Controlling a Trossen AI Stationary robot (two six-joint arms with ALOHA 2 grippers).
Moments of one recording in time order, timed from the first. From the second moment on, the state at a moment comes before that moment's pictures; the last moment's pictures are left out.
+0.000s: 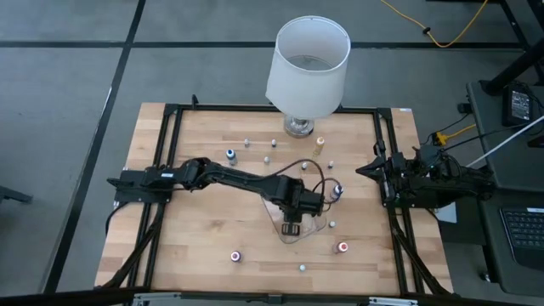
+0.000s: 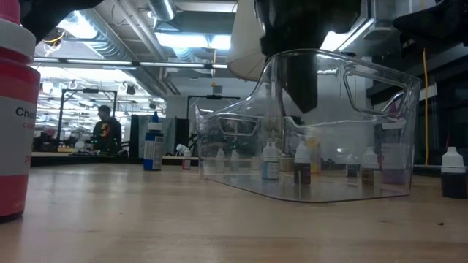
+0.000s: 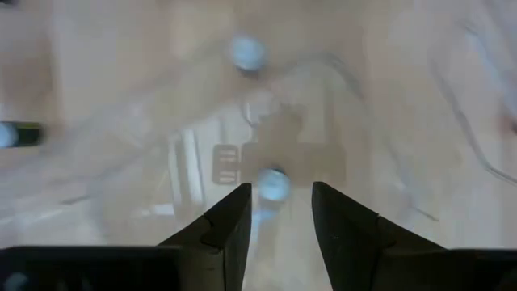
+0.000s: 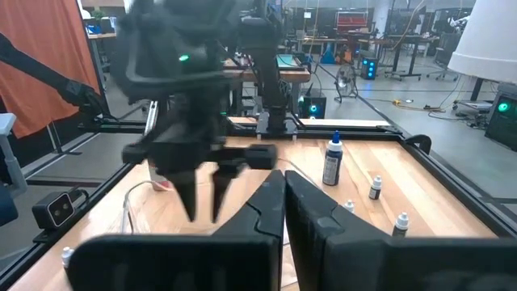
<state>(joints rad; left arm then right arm) -0.19 2.39 2.32 -1.18 -0.09 -0.11 -0.04 0.01 0.32 -0.32 -0.11 0.00</state>
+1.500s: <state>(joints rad) -0.29 2.40 2.31 -1.54 -0.04 -0.12 -0.04 0.01 0.32 -0.32 -0.11 0.00</state>
